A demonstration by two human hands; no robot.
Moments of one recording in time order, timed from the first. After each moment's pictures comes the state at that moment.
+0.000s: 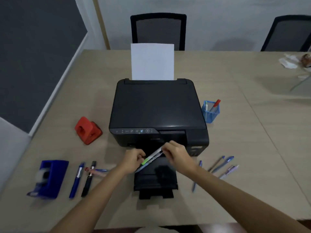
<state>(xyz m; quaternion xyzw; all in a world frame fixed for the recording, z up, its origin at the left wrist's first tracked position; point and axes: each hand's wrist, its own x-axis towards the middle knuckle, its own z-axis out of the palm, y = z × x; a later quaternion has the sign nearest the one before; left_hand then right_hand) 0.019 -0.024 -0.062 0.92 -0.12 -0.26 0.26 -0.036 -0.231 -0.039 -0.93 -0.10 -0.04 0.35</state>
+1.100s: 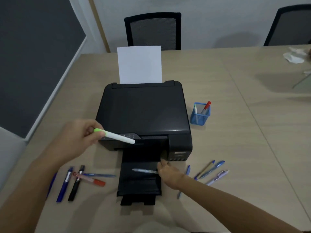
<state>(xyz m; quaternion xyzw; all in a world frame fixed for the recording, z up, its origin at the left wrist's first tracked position) 0.015 -0.011 0.142 0.95 -0.09 -0.10 0.27 -0.051 -0.257 -0.082 -0.95 -0.13 0.28 0.08</state>
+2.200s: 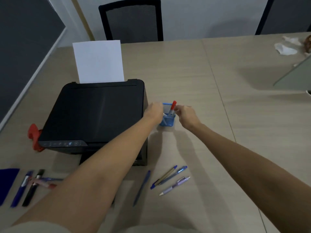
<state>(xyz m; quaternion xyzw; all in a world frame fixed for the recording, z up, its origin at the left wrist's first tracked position) 0.129 -0.396 0.007 0.97 -0.12 -0.16 0.09 0.098 -0.539 -0.040 -0.96 0.04 0.00 0.28</state>
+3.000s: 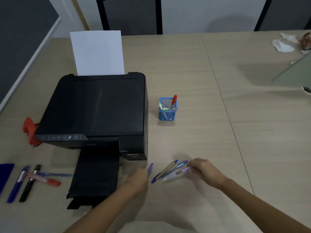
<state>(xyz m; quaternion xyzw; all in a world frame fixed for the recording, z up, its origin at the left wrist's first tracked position) -0.057 -0.286 -0.094 0.90 -0.13 -0.42 0.02 -0.102 -0.563 -0.110 -0.93 -0.09 0.16 0.31</state>
